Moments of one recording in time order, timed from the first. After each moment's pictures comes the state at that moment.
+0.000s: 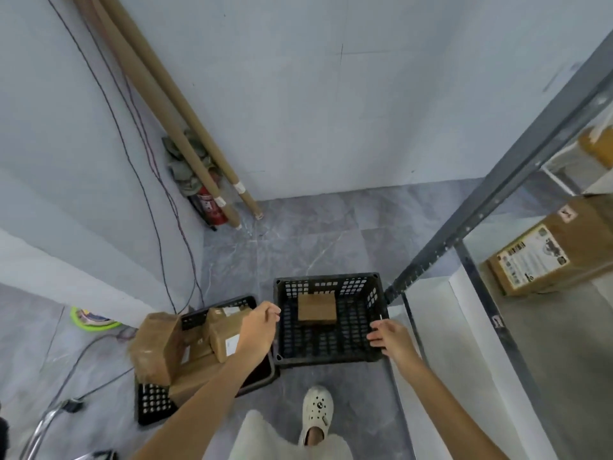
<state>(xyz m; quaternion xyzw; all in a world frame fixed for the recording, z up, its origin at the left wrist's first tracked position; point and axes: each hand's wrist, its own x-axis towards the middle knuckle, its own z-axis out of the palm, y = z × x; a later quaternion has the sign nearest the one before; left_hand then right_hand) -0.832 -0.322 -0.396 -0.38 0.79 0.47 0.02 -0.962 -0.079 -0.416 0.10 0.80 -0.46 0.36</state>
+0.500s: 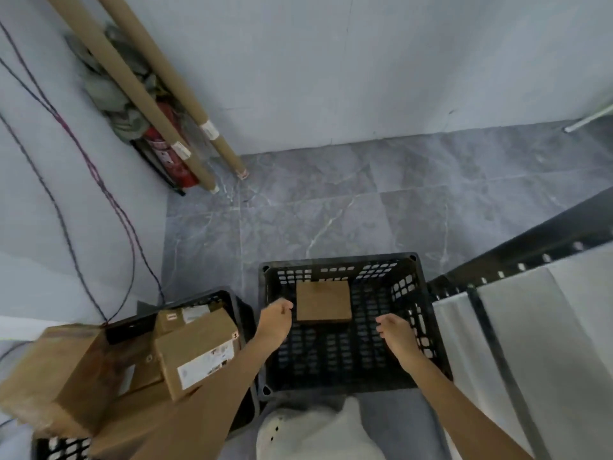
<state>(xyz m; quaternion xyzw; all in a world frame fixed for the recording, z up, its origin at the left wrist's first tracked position) -0.967 -0.379 -0.775 -0.41 0.75 0.49 0.14 -1.072 -0.151 -0.770 0.16 0.82 -0.40 0.38</state>
